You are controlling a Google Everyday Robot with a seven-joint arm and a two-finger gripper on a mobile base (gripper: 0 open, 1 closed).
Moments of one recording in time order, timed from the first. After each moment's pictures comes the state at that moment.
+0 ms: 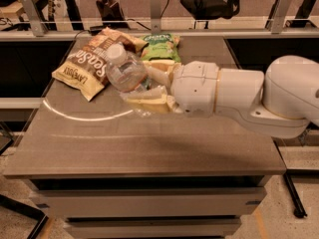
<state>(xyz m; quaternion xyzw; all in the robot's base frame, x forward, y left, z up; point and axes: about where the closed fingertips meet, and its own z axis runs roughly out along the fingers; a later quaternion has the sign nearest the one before) 0.465 0.041 0.969 -0.55 0.49 0.27 0.61</state>
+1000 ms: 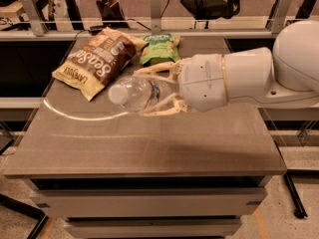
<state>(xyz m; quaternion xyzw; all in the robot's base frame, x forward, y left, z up) 0.456 0.024 0.958 -0.73 0.35 0.13 0.57</state>
